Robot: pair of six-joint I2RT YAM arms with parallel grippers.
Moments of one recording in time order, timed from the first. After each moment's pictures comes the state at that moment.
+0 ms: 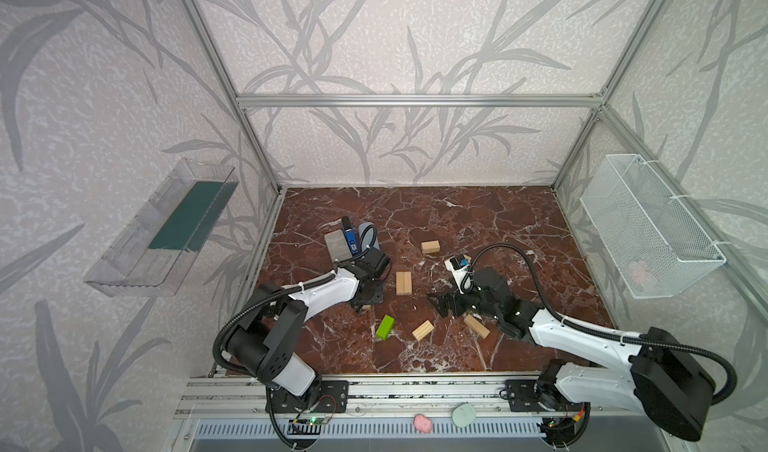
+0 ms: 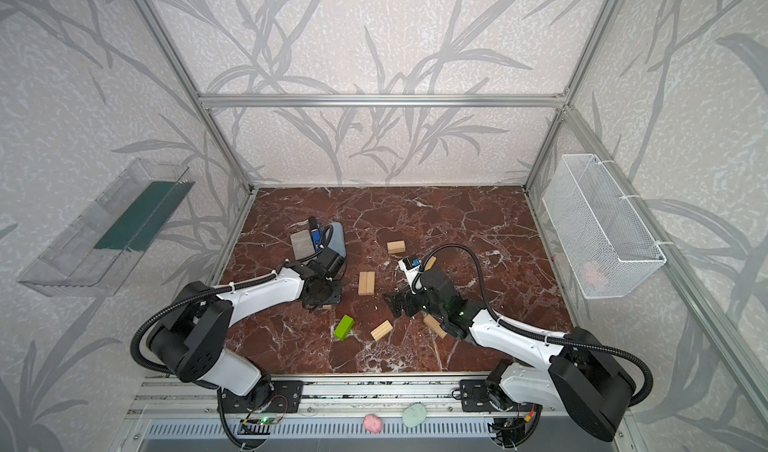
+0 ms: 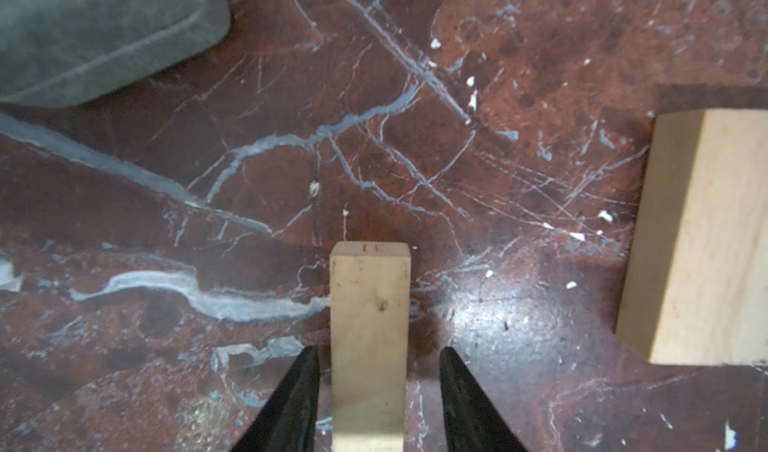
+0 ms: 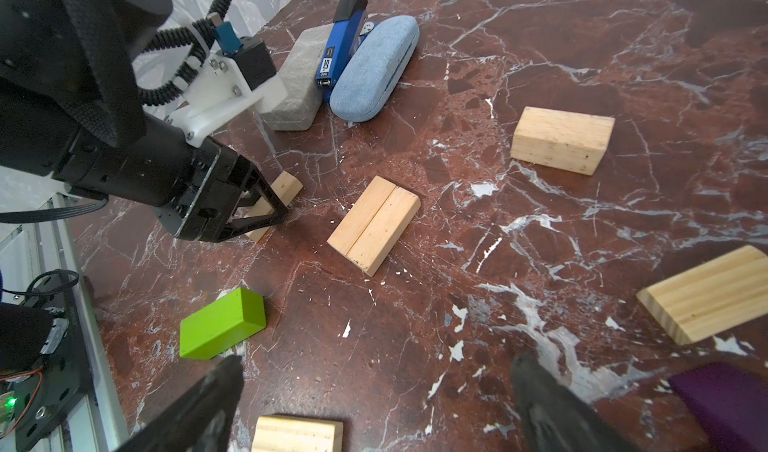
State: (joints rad) left arm -0.55 1.56 0.82 -0.57 -0.16 -0.60; right arm 0.76 1.20 0.49 0.18 -0.12 0.30
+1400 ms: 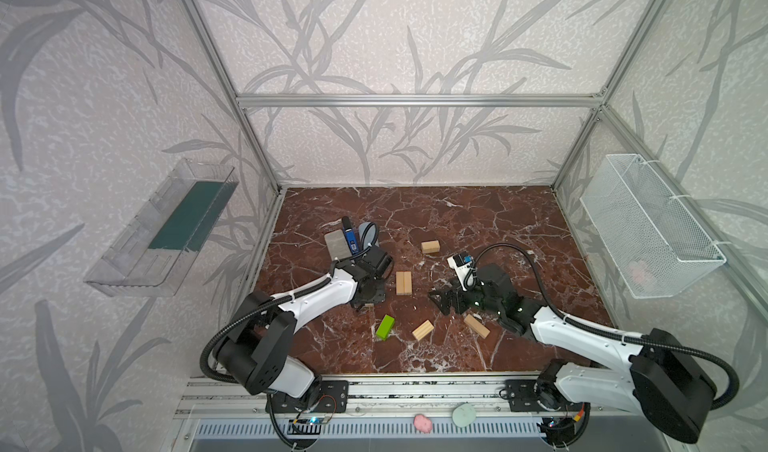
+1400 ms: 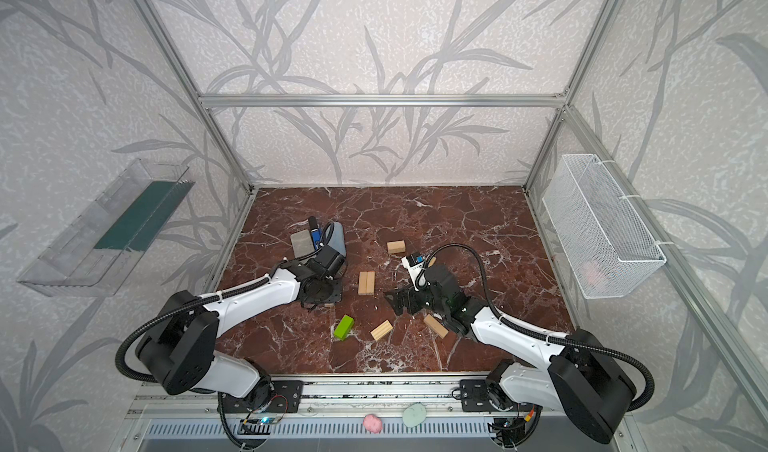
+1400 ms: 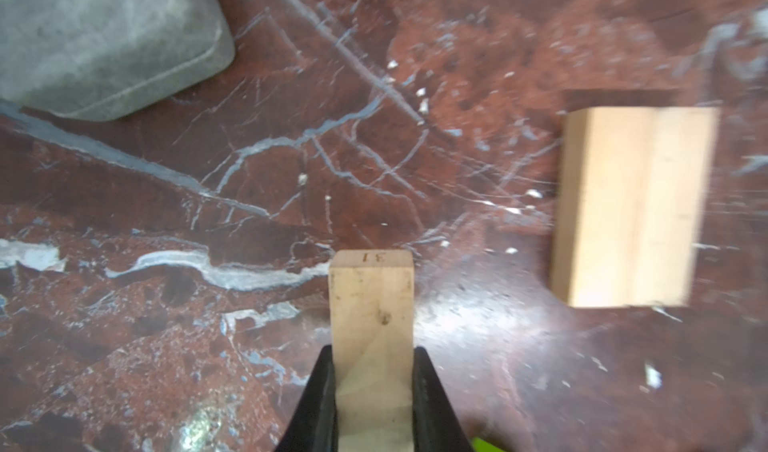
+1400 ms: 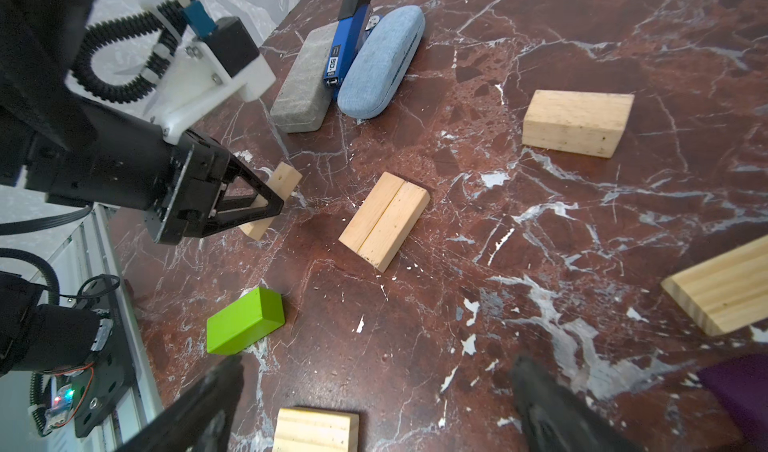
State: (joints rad) left arm -0.59 1.48 0.86 -0.64 -0.15 -0.61; right arm 0.71 1.19 0.50 0.15 -0.23 0.35
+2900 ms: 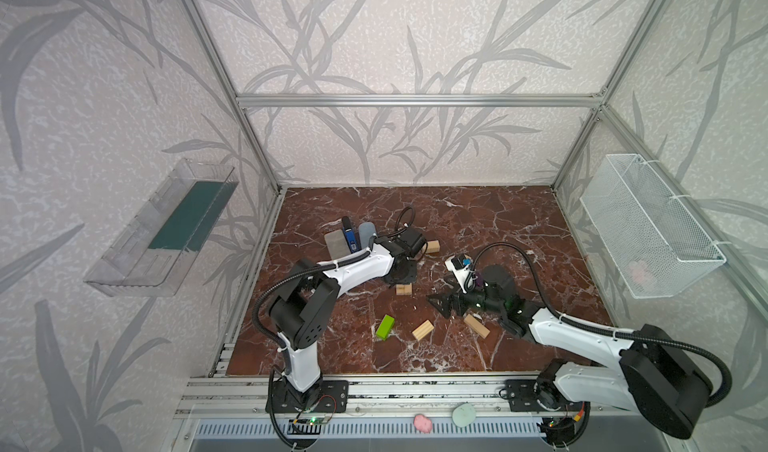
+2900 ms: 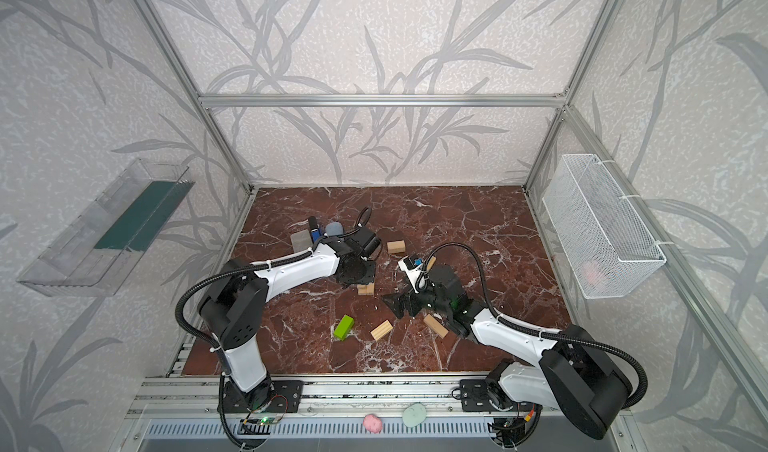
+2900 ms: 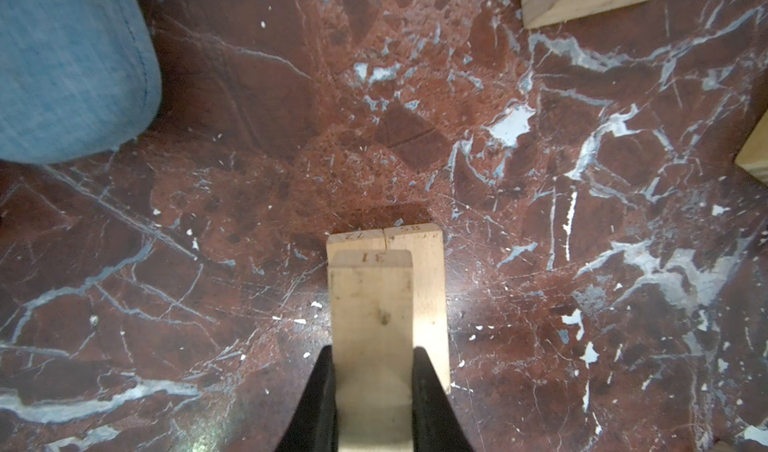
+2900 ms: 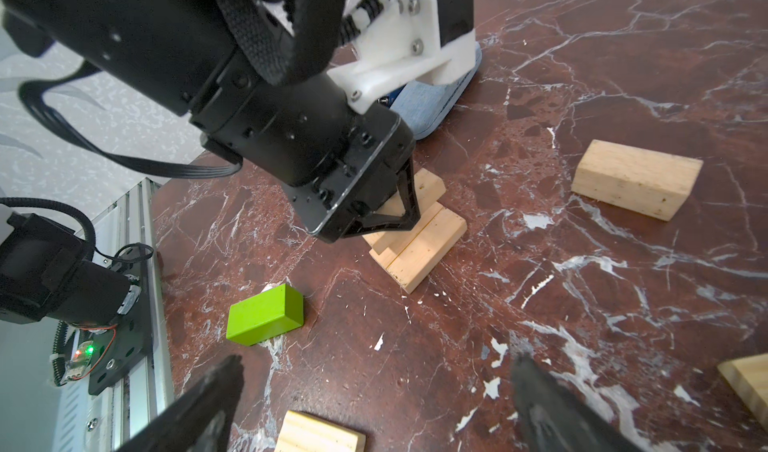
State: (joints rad) left arm -0.70 1.83 1.26 -0.71 -0.12 -0.63; right arm 0.68 1.22 0.44 0.35 -0.36 0.24
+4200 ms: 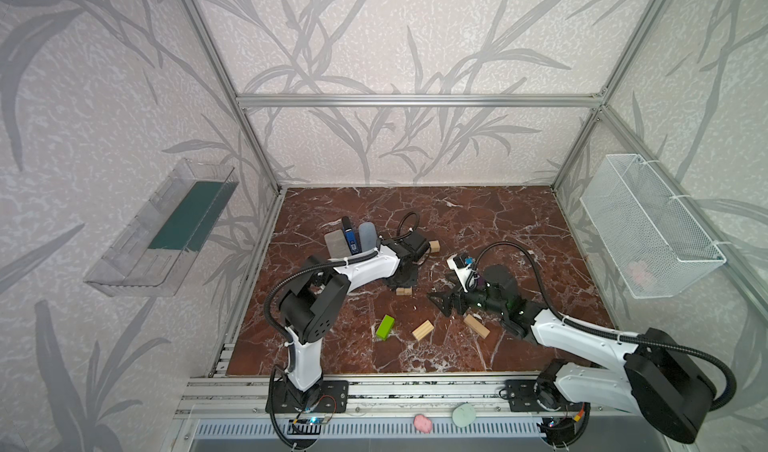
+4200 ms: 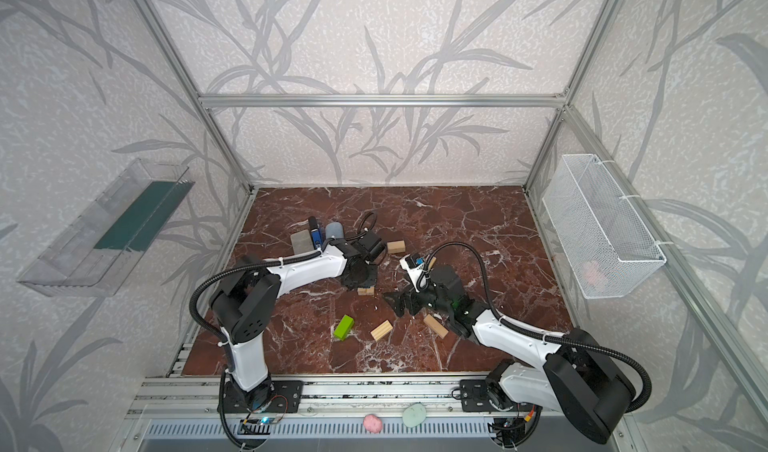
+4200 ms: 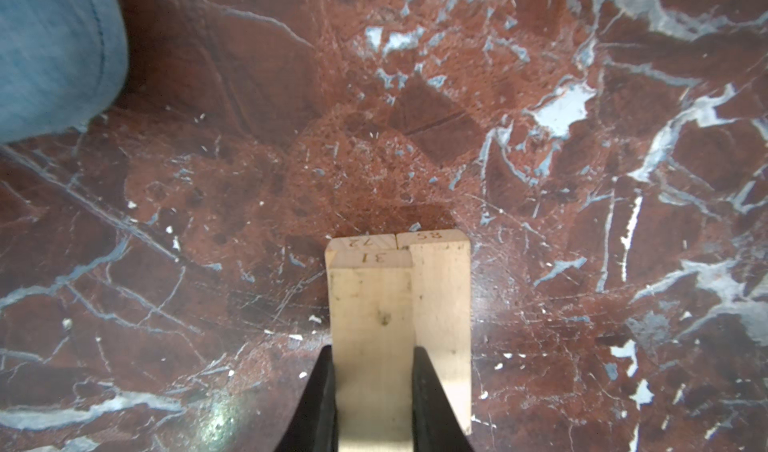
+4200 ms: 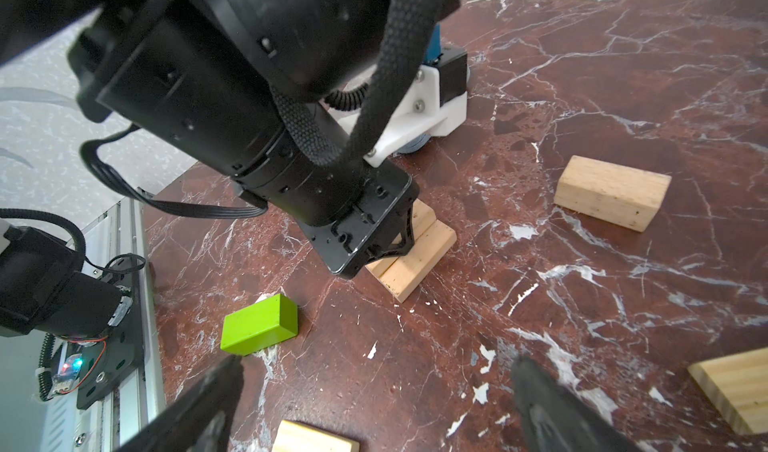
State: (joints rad) left arm -0.71 1.89 1.28 -0.72 -0.15 -0.67; right arm 0.68 1.20 0.43 0.35 -0.33 0.23
